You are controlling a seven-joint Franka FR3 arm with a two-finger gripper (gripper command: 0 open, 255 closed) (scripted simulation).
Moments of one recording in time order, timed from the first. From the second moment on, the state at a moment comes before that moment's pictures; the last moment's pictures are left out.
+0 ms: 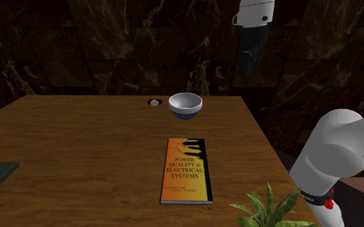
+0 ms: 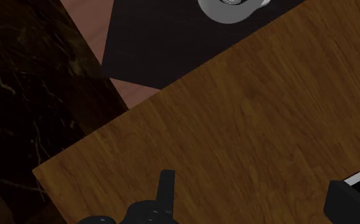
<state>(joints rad) 0.01 -0.77 0.05 -2.32 -0.02 1.43 -0.11</state>
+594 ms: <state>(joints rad) 0.04 -0.56 0.07 -2.27 -0.02 1.63 -0.14</state>
